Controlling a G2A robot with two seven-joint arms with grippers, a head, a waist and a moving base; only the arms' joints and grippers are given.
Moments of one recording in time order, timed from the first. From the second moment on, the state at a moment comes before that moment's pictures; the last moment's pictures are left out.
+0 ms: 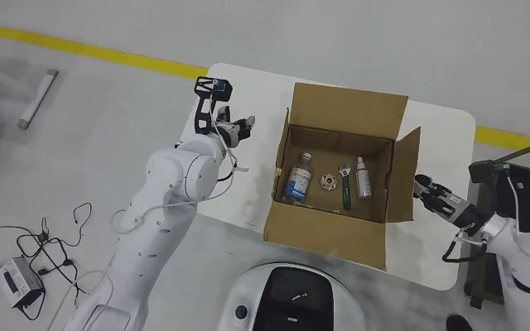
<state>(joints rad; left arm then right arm) 1.01 -1.23 -1.25 -1.90 1.11 0.27 -1.00 -1.49 -1.00 1.74 -1.75 -0.20 -0.49 0.84</state>
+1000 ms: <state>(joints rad) 1.00 -1.23 -1.18 -1.77 1.04 0.00 -0.95 -1.43 -0.99 1.55 -1.84 -0.47 -0.26 0.92</state>
